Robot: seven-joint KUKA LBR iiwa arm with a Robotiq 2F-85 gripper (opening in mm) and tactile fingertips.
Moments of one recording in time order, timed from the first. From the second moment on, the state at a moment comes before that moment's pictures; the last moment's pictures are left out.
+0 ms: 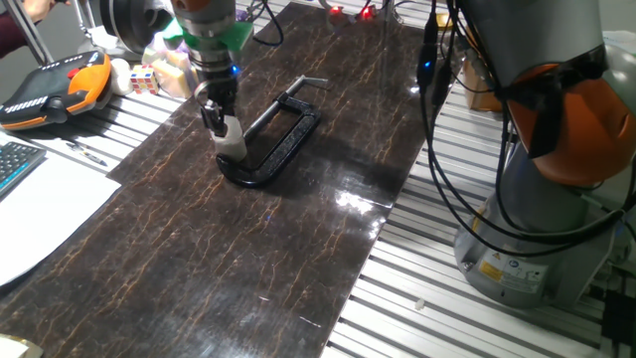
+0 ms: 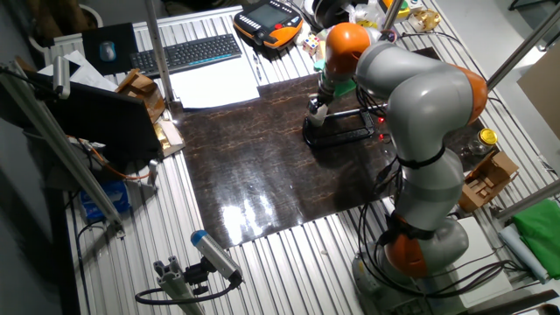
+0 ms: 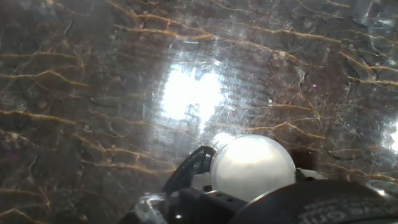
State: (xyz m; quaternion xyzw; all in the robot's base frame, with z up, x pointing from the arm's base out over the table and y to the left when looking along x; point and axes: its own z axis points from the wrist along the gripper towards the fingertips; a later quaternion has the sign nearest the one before) arm 0.620 0.003 0.107 -0.12 0.99 -0.01 0.05
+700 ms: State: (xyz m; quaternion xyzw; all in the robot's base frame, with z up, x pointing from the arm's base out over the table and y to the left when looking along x) arm 0.623 0.003 0.091 -0.10 0.99 0.00 0.04
